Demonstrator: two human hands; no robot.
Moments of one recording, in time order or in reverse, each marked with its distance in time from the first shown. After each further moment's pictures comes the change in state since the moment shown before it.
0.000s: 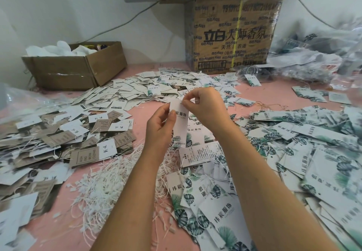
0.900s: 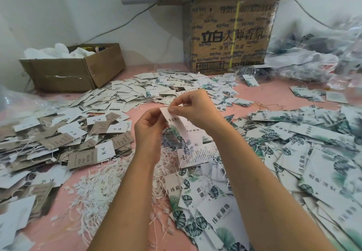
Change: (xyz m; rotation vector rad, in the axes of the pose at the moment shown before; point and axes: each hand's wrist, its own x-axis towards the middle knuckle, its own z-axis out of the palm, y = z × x) left_hand 0.005 -0.001 -0.006 -0.234 0.167 -0.069; right_hand -0.003 -0.010 0.001 0.307 -0.188 0.027
